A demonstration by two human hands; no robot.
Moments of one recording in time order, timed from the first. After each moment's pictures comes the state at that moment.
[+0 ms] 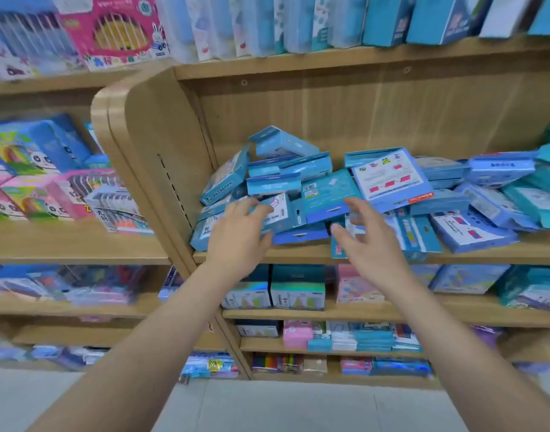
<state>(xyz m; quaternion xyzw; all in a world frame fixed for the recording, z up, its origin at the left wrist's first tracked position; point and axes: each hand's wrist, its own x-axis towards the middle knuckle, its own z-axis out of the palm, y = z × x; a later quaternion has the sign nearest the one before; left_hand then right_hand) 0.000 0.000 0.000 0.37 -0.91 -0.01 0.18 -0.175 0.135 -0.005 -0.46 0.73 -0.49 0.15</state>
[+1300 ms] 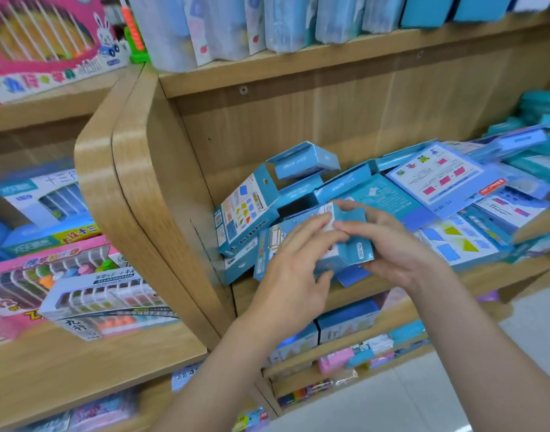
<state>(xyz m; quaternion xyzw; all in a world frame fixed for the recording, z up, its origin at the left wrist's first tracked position) 0.027 -0.109 -0.001 0.05 -0.91 -0.31 0.27 -0.112 -0.012 0.017 -0.20 0.50 -0.71 0.45</state>
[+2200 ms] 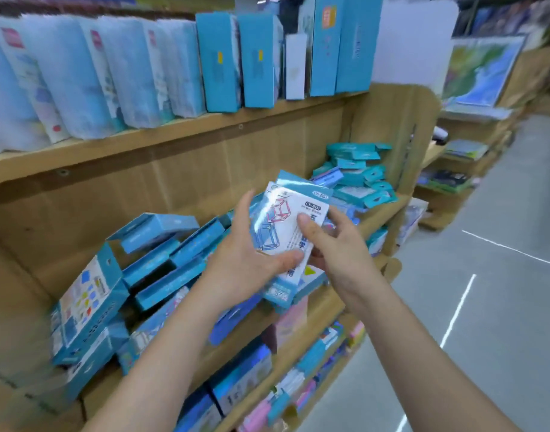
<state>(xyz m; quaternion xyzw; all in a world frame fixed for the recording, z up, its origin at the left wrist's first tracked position) -0.078 -0.033 0.075 0.03 -0.86 -0.49 0.12 -0.130 0.108 0.063 -0.14 0.59 -0.79 0.07</state>
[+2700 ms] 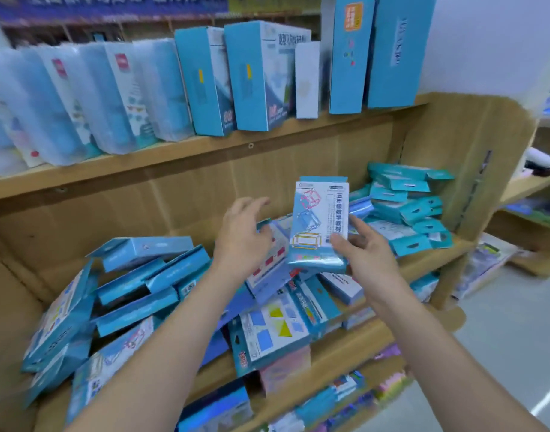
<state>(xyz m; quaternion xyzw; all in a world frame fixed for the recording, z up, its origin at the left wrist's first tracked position) -0.244 -0.015 0.069 0.17 -0.91 -0.24 0.28 -0.307 0.161 0.045 -0.17 0.63 -0.75 0.12</state>
